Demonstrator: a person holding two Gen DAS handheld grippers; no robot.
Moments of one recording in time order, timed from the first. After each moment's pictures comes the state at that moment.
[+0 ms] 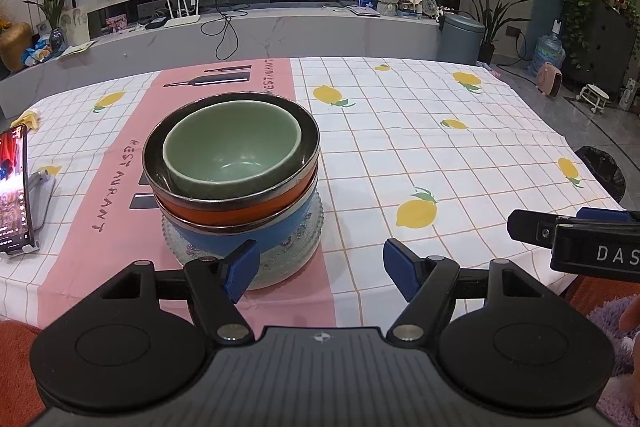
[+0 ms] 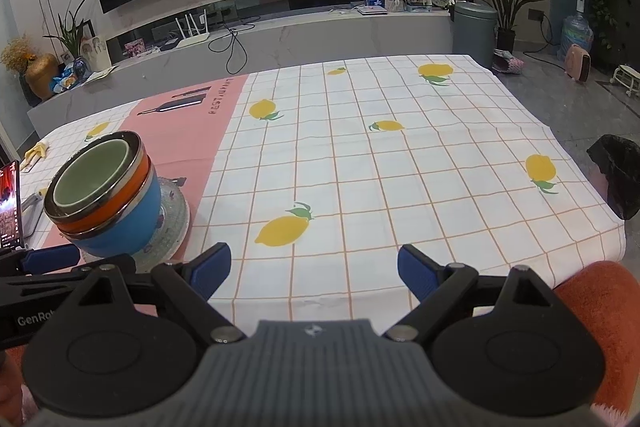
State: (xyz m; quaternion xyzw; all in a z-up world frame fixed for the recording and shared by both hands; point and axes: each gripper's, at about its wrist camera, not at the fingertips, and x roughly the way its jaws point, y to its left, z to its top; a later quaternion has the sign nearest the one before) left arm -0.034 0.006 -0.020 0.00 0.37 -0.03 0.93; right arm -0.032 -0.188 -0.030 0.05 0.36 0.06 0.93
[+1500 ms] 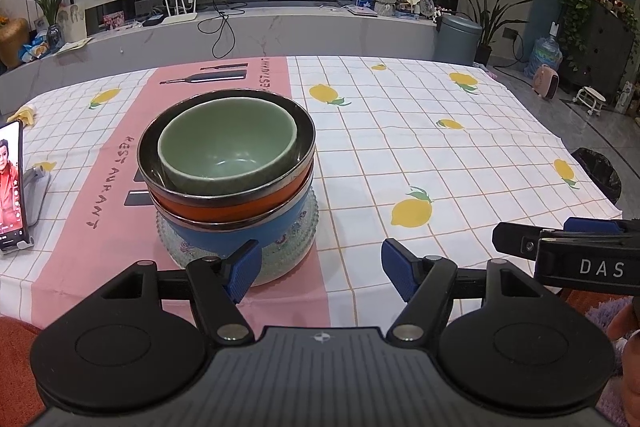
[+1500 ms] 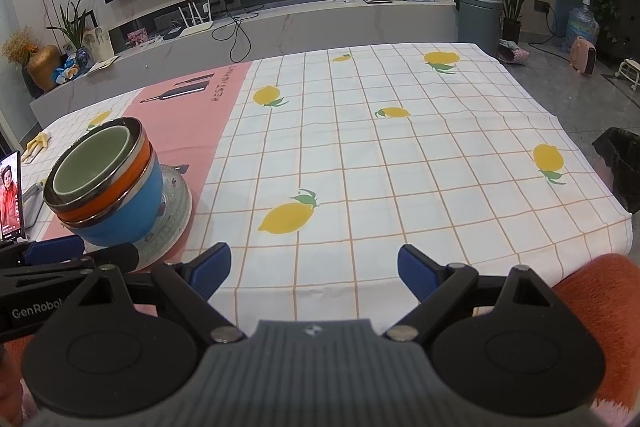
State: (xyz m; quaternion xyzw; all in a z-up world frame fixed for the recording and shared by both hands) left arm -0.037 0.008 -0.020 -0.01 0.37 -0.04 0.93; right arm -0.029 -0.186 -0.037 0.05 0.38 0.06 0.92
